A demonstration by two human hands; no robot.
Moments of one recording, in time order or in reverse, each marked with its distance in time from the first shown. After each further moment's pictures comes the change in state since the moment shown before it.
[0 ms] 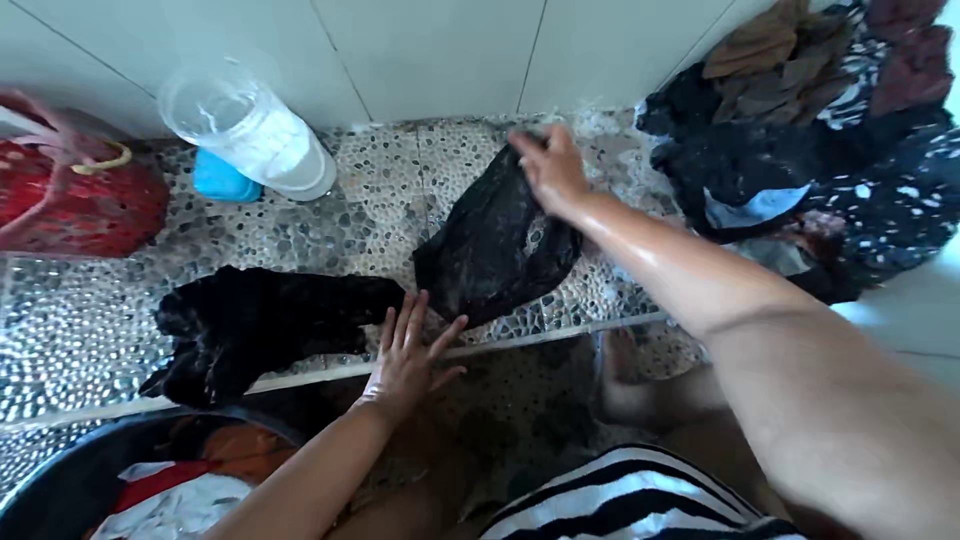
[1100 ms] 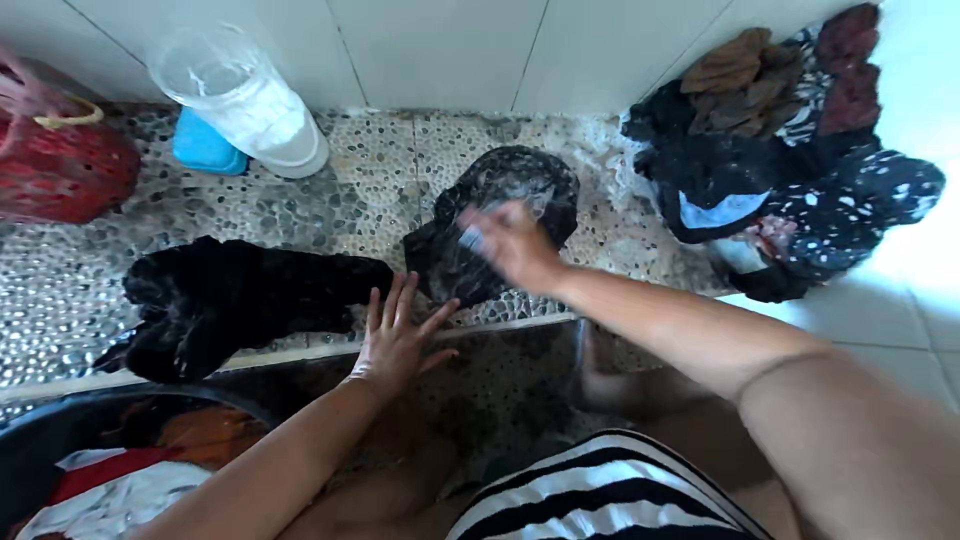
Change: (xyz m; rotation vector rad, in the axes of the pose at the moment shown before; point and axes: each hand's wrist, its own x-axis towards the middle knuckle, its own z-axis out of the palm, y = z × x) left_hand 0.007 0.004 -0.004 -0.016 -0.074 -0.066; right_hand -0.072 -0.061 0.031 0.056 0.067 0.035
